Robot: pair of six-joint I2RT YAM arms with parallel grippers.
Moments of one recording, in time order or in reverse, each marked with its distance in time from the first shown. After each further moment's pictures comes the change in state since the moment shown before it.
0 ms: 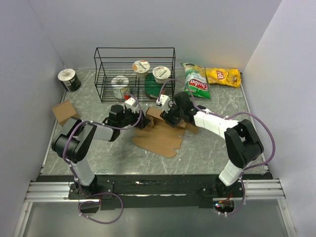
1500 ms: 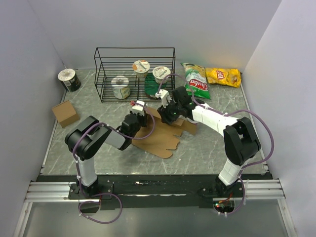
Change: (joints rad) left arm -0.233 0.109 -0.032 0.312 -0.666 0.061; right arm -0.003 0.043 0.145 -0.153 -0.085 0.156
